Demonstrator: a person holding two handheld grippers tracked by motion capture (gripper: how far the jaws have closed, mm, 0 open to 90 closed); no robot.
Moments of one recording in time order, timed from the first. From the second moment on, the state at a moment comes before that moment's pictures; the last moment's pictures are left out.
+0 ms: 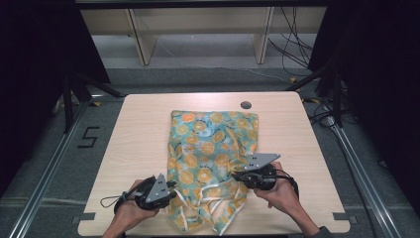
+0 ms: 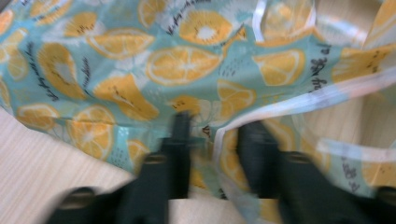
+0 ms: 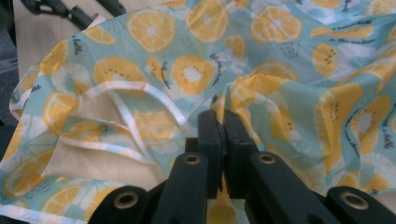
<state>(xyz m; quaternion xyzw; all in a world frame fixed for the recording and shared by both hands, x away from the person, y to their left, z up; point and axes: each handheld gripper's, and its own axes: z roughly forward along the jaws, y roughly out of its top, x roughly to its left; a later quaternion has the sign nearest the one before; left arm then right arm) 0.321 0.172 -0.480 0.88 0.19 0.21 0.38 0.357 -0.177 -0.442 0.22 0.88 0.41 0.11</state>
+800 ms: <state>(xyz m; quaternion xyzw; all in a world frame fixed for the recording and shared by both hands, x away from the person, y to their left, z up) 0.500 0.203 -0.480 0.73 0.45 0.17 0.48 0.517 -0.176 -0.411 0.35 0.82 0.40 0.22</state>
